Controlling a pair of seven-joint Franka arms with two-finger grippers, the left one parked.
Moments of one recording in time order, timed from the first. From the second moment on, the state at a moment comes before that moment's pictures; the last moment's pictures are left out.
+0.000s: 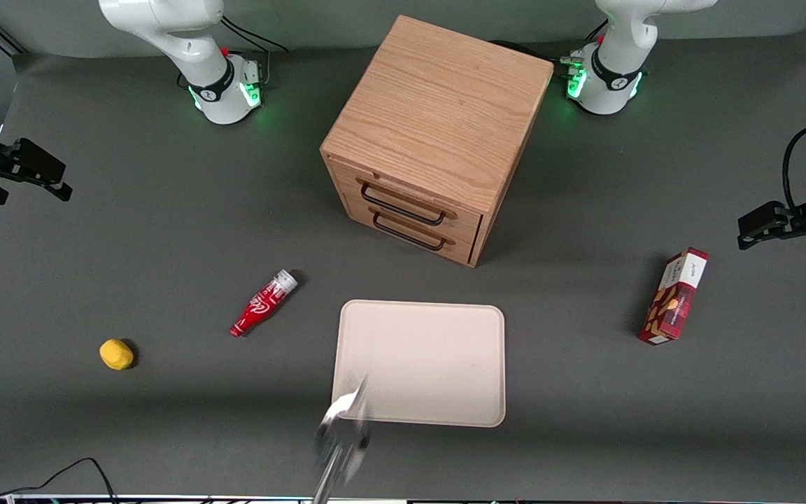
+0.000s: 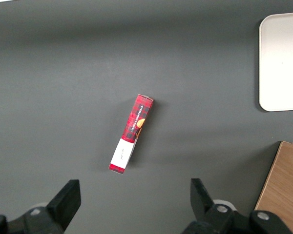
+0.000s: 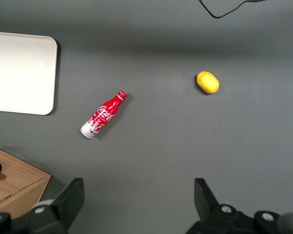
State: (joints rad) arm 0.02 -0.06 0.01 -1.56 0.00 1.59 0.01
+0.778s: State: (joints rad) arm 0.05 0.06 0.31 -1.47 -0.05 1.57 -0.02
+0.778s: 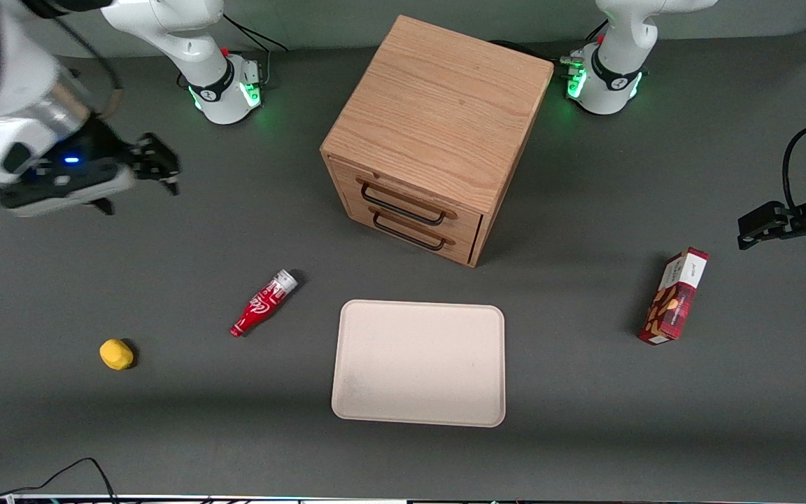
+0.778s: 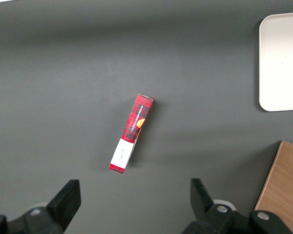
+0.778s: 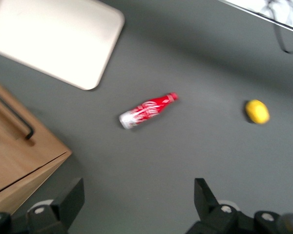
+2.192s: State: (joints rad) arm 0.20 0.50 0.59 -1.38 -0.08 1.81 -0.18
